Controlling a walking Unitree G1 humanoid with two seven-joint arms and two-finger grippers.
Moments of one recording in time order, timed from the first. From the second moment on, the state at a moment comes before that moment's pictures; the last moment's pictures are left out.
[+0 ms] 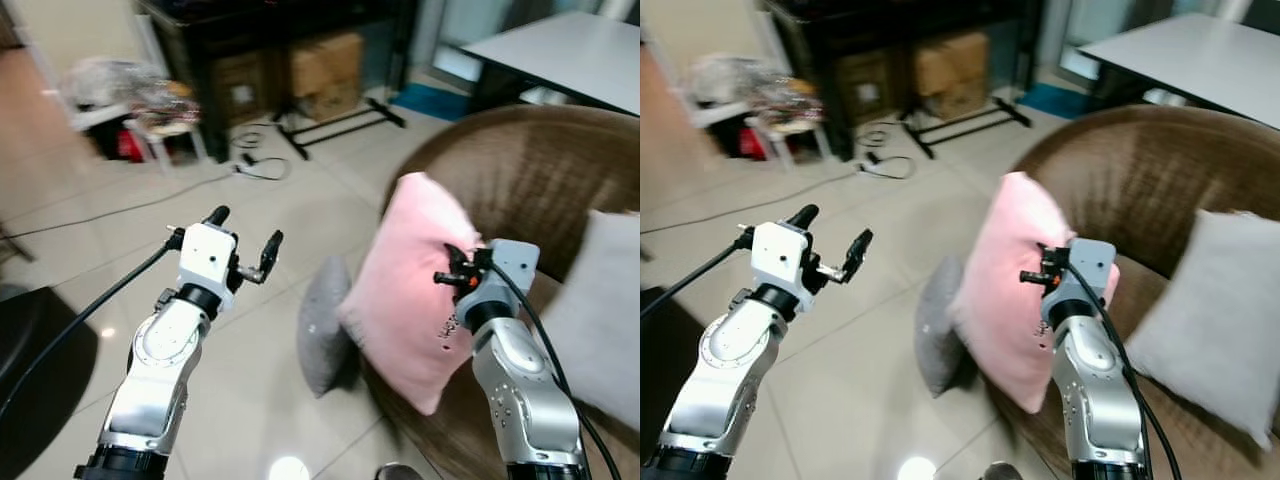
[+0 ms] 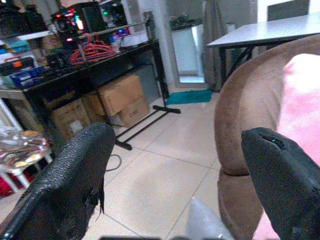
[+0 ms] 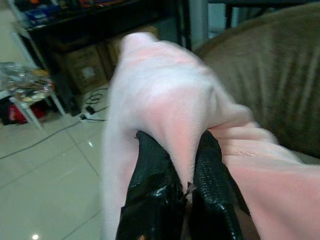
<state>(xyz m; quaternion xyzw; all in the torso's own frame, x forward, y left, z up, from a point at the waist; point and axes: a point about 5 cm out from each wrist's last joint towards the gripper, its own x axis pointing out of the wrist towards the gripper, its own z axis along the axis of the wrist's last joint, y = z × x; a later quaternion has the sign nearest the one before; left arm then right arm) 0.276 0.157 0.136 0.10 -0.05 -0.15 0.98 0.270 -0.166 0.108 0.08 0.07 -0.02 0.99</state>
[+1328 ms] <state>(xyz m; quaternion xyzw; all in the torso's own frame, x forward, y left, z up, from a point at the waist) 0.276 0.155 0.130 0.08 -0.05 -0.16 0.98 0.278 -0.166 0.106 0.06 0.06 -0.01 1.00</state>
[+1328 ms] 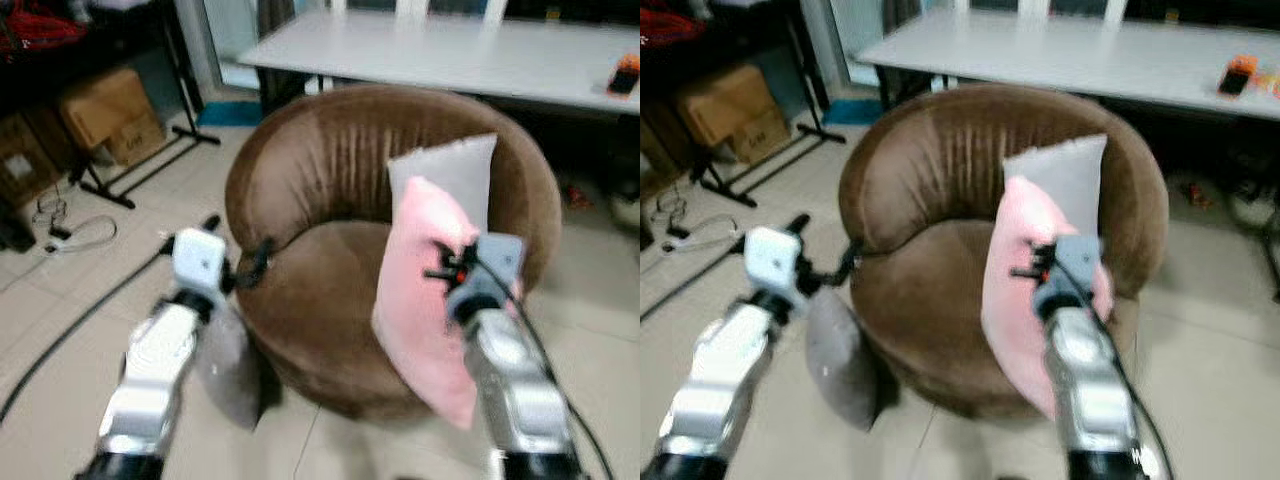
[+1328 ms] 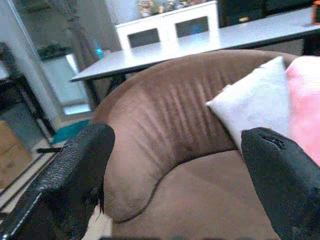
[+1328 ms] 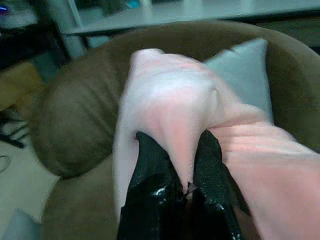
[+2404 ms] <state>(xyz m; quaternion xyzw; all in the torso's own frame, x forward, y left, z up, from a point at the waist) 0.273 0.157 0.128 0.10 -0.04 -0.17 0.98 0.280 -0.158 0.101 0.06 0.08 0.03 0.99</state>
